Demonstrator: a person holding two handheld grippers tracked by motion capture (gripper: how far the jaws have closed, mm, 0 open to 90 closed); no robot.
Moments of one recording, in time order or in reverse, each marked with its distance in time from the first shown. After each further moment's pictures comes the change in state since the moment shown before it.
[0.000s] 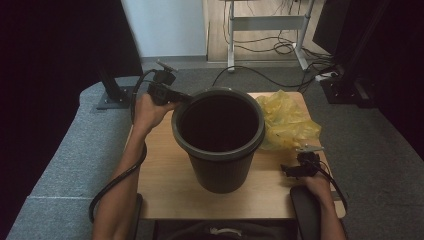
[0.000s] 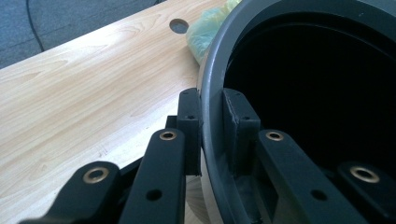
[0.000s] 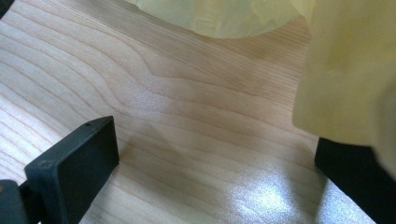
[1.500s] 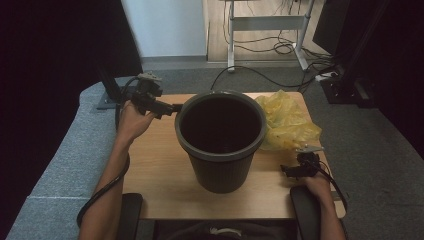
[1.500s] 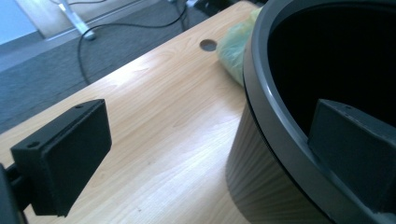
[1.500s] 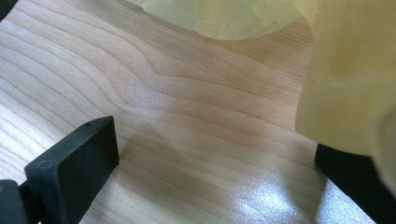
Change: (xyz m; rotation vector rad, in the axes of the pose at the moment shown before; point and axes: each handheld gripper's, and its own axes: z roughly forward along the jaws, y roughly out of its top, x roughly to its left) left arm 0.019 -0.044 -0.028 -0.147 0.112 0.132; right arm 0.001 0.000 0.000 0.000 0.004 -0.006
